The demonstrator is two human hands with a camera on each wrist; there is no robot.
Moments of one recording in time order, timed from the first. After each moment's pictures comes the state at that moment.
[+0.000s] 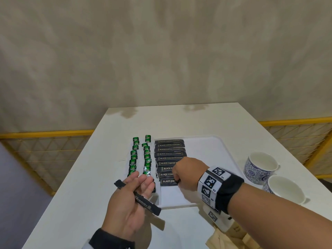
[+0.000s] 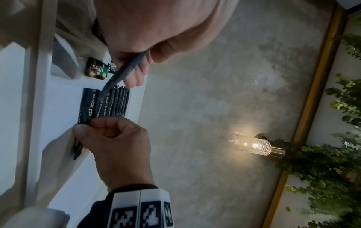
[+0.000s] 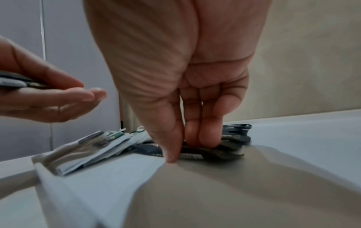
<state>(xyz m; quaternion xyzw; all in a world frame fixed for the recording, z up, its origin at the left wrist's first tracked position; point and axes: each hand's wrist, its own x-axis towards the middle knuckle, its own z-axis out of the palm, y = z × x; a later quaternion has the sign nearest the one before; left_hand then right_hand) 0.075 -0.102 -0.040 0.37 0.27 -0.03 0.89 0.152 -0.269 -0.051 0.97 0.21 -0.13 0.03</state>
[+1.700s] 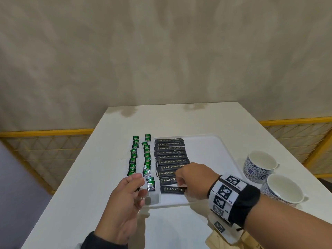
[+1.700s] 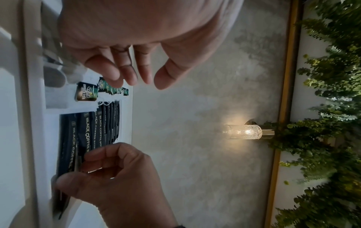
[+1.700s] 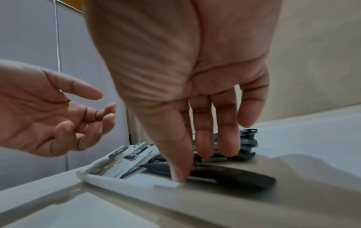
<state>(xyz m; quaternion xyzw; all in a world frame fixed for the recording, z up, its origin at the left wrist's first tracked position) 0.068 -0.088 -0.048 0.54 0.22 -0.07 0.81 0.114 -0.281 -0.031 0.97 0.19 -0.14 -0.04</state>
